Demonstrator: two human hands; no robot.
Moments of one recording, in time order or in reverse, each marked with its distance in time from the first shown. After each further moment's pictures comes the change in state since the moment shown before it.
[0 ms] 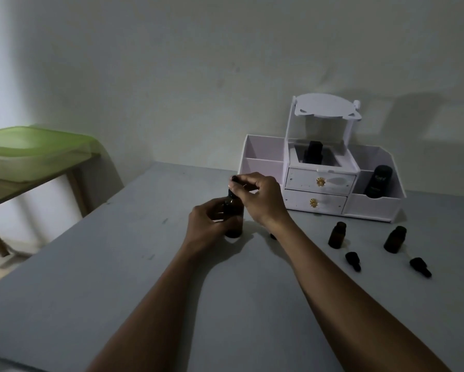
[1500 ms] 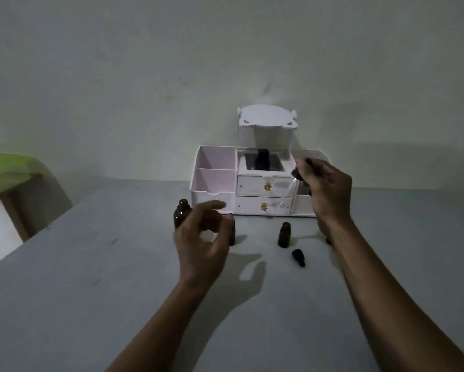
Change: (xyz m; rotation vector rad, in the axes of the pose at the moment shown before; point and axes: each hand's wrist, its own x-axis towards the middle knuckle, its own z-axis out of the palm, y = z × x) left_hand -0.050 0.068 0.075 -0.030 0.253 0.391; right_hand -0.029 0.004 -0.180 0.189 0.501 0.029
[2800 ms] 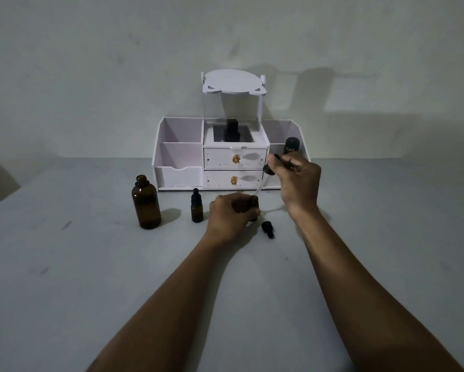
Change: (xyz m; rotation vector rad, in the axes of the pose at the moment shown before) left_hand -0.014 -0.032 0.110 0.061 -0.526 -0.452; right_hand -0.009 0.042 -0.021 -0.144 0.085 -0.058
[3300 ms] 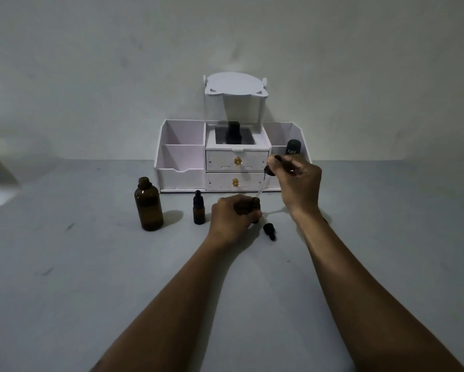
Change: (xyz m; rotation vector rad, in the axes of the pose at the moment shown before) left_hand 0.013 -0.007 0.002 -0.023 0.000 -0.039; right_hand 0.006 0.005 0.011 -0.119 -0.017 -0.007
